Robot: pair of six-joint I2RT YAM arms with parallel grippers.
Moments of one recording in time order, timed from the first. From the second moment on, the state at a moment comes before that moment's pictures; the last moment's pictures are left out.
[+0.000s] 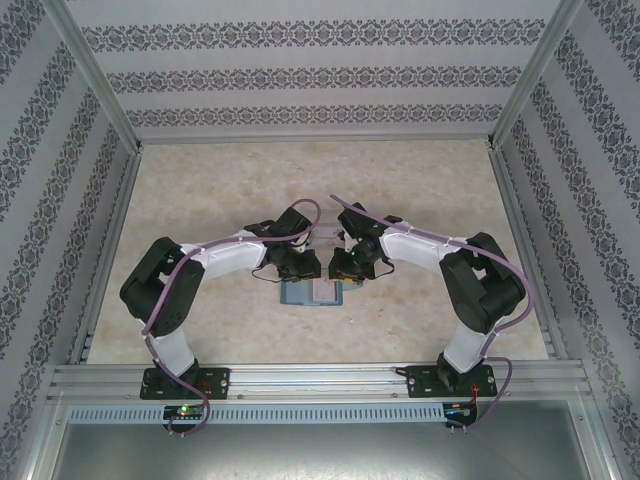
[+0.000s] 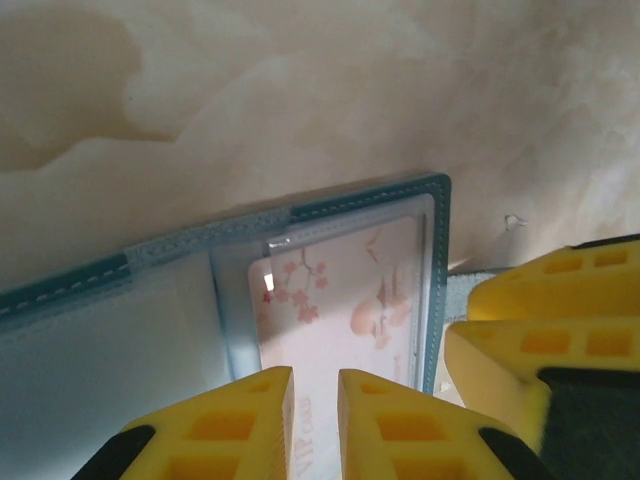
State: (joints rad) left arm -0.63 1.78 1.06 -0.44 0.38 -0.74; right arm 0.59 1.74 1.05 -0.62 -0.39 0.66
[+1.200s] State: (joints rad) left arm -0.62 1.83 1.06 -0.40 0.43 -0.74; right arm 0.59 1.78 1.07 -0.59 -0.41 0.68
